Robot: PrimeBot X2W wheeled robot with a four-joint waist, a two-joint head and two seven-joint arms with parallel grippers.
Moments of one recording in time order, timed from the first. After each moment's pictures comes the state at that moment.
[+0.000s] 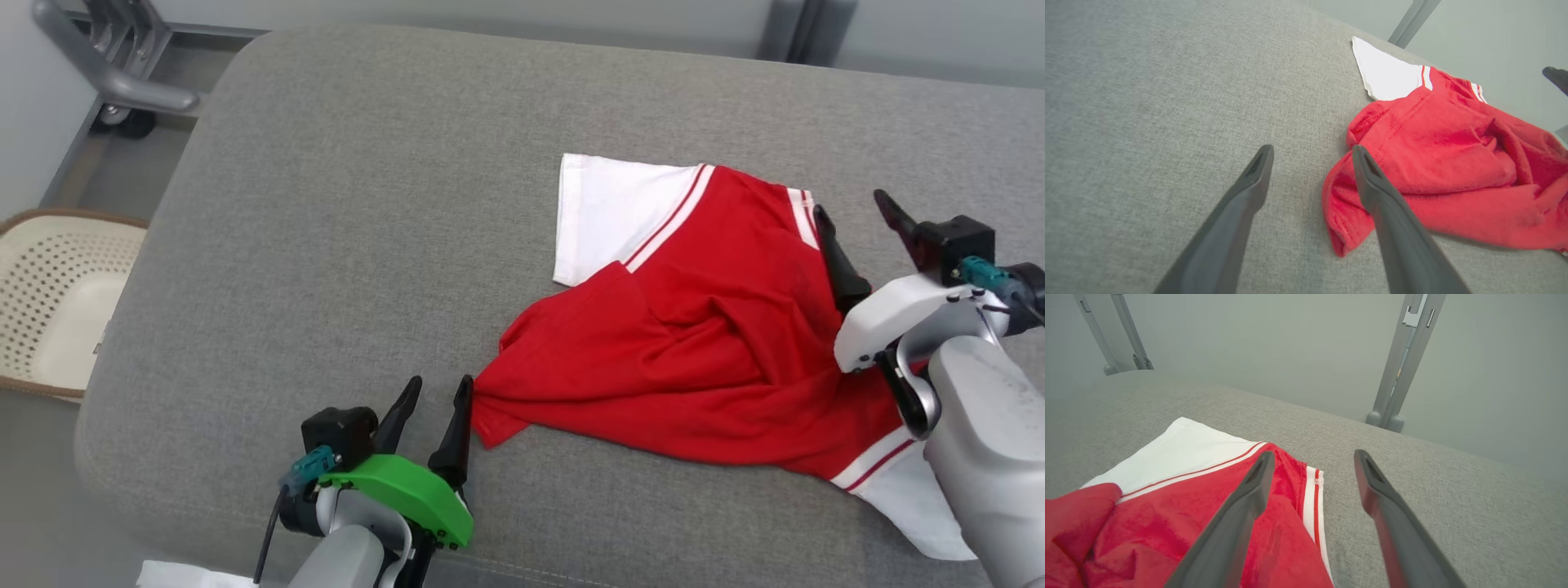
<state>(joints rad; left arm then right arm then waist) -0.30 0.05 -0.50 0.62 -0.65 -0.08 -0.26 -0.58 -0.30 0.21 0.68 0.24 0.13 -0.26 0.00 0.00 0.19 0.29</state>
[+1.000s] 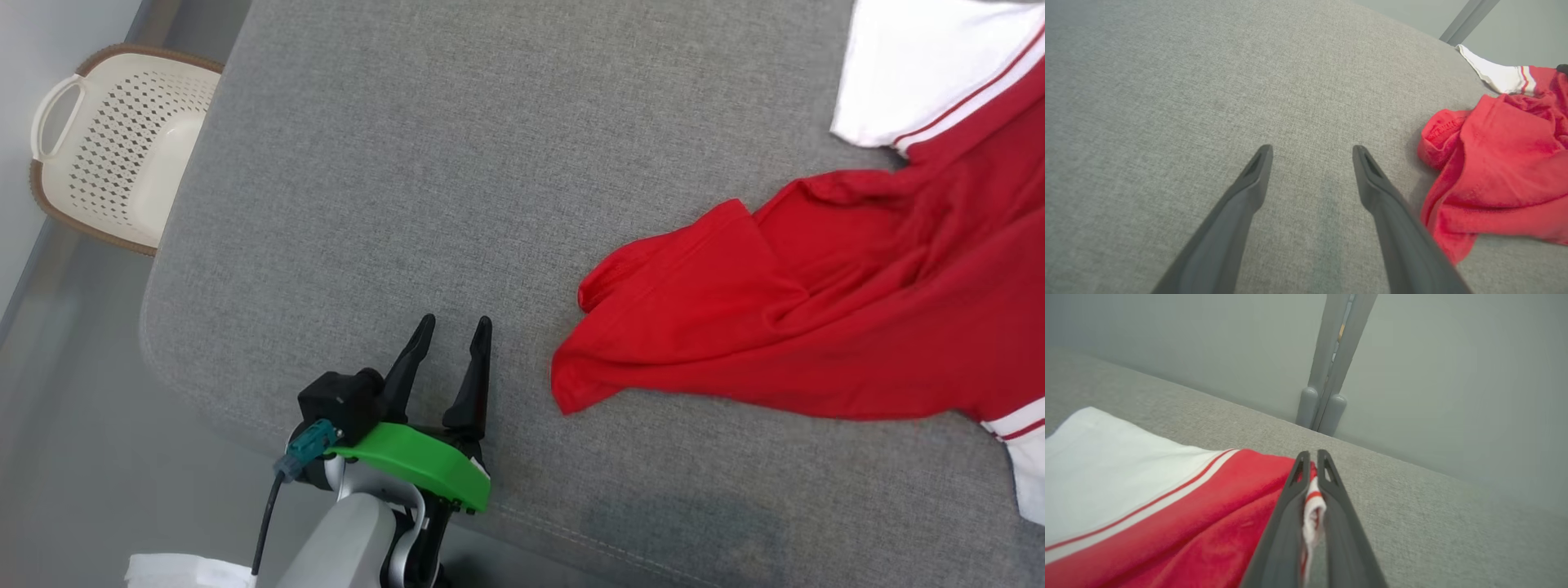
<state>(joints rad) -0.30 0.05 -0.49 0.38 -0.60 -0.03 -0.26 -1.08 -0.57 0.27 1.15 0.24 0.13 -0.25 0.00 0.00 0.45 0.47</state>
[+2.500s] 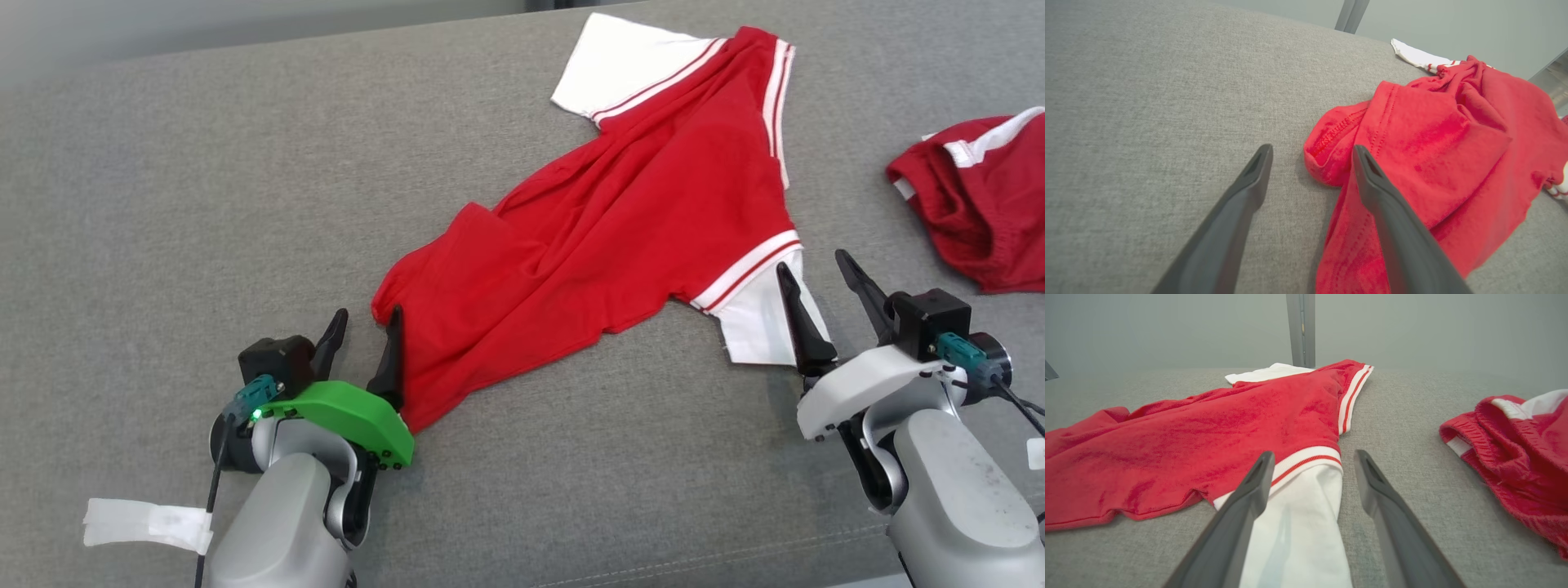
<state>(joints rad) -0.47 0.05 -0.33 0.74 -0.52 -0.08 -0.26 -0.40 -0.23 0.16 0.50 0.26 0.13 -0.26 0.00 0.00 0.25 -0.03</state>
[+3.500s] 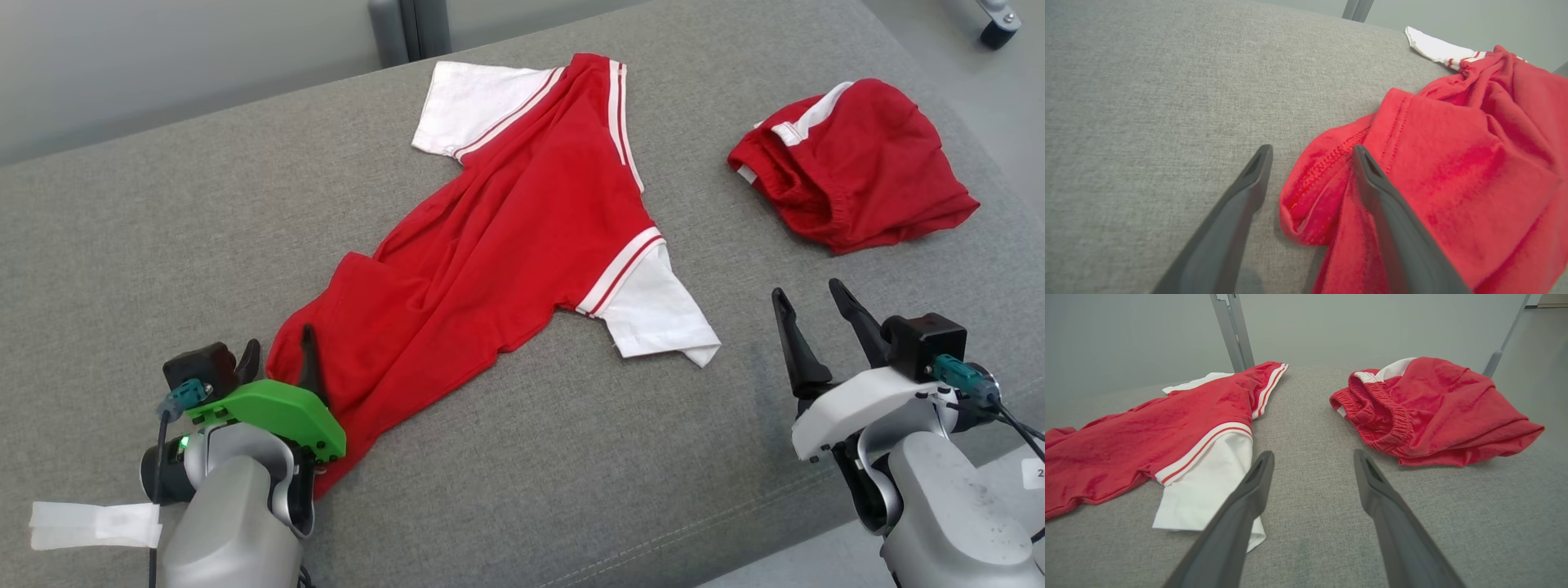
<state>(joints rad) -0.55 0.05 -0.10 1.00 -0.42 -0.05 -0.26 -0.35 -0.21 0.17 0.52 0.31 0.13 -0.26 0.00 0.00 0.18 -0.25</state>
